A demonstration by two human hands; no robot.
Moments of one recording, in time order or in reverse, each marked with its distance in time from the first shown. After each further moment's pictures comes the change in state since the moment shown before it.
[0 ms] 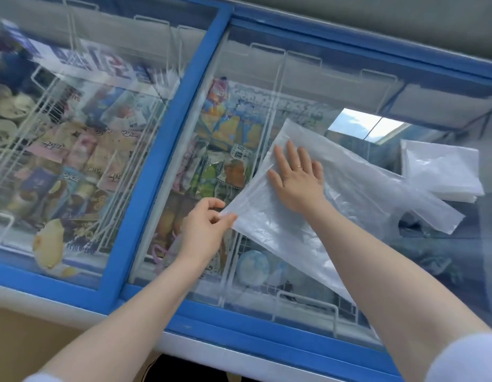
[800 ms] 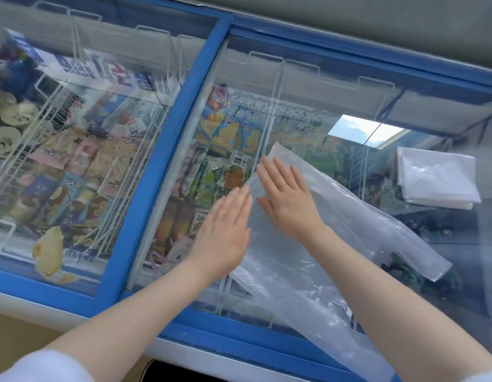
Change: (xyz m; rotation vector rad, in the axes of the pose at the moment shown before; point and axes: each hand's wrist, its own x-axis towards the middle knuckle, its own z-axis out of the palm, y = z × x) left_hand 0.008 -0.003 0.020 0.839 -0.021 0.704; right_hand -0.027 -0.005 0.004 -0.075 0.301 -0.399
